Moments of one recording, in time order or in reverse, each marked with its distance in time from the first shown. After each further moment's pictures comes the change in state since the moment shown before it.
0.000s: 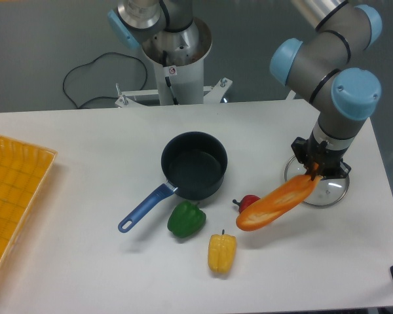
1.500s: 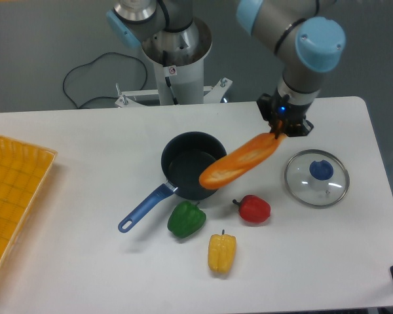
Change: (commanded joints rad) arm -0.011 0.319 -0.285 -0.161 0.000 0.060
